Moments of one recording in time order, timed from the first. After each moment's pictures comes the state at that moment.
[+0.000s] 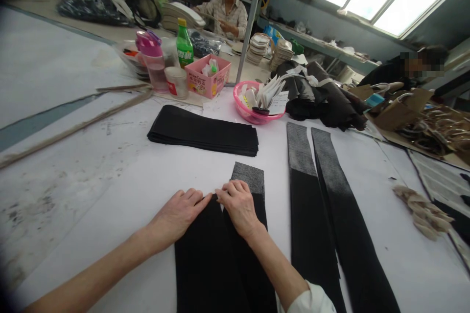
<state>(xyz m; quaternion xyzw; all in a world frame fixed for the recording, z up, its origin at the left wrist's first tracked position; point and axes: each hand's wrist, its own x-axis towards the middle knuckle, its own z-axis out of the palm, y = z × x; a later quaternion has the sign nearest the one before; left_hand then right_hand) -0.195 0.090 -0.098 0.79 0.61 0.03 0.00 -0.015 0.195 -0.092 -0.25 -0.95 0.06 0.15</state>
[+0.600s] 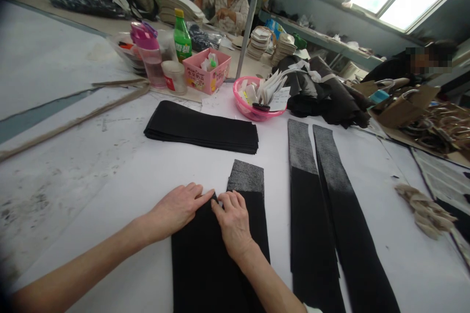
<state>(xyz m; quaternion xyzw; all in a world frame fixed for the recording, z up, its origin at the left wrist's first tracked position) -0.199 0.106 -0.090 0.80 0.59 0.02 0.04 -0.010 0.158 -0.106 -0.29 -0.94 0.07 0.18</state>
